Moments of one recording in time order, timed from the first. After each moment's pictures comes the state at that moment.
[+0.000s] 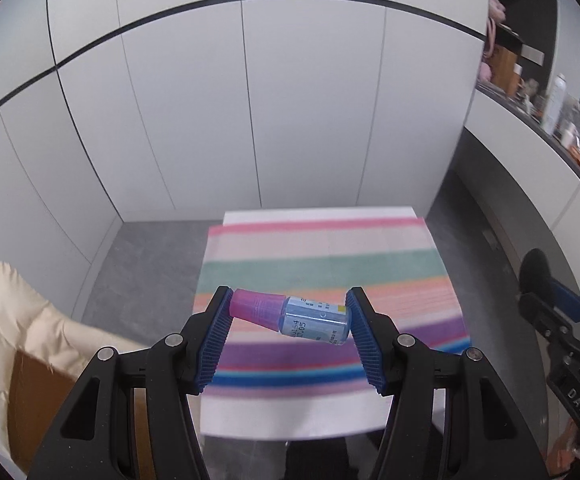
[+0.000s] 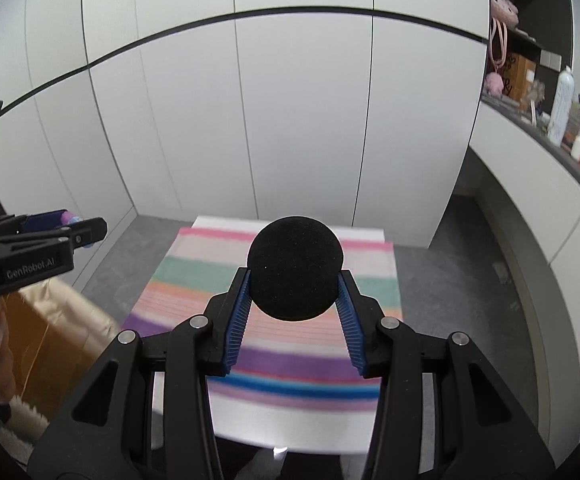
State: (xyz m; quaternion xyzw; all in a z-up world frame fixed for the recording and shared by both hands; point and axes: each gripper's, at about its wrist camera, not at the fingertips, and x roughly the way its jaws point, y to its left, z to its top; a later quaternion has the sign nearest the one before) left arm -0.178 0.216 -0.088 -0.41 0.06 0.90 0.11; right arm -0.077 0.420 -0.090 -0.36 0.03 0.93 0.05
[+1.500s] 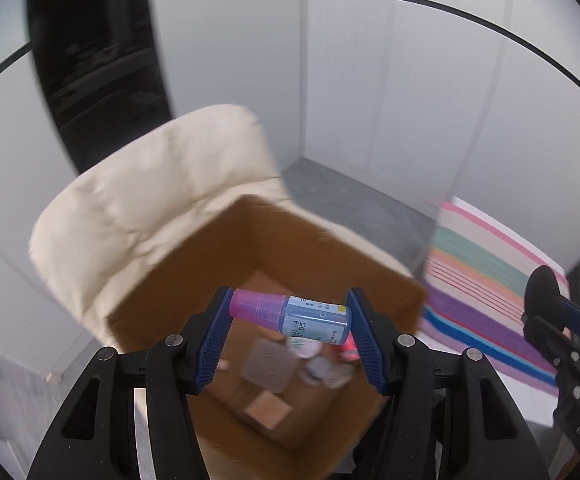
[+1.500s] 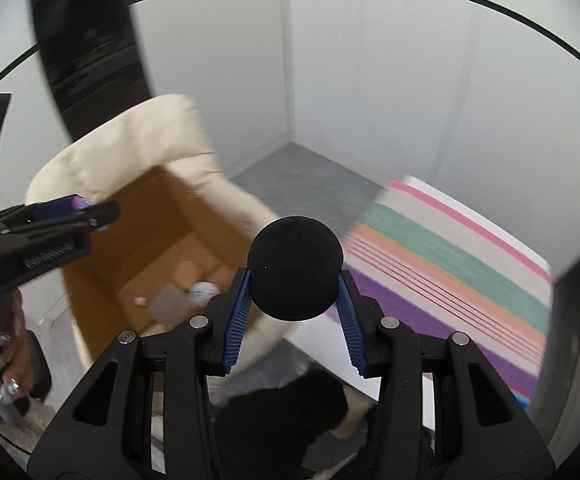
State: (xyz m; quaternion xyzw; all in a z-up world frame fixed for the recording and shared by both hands) left arm -0.044 -0.139 -0.120 -0.42 -0.08 0.88 -0.19; right arm -0.072 0.090 -0.119 -0.41 -0.09 0.88 -0.24
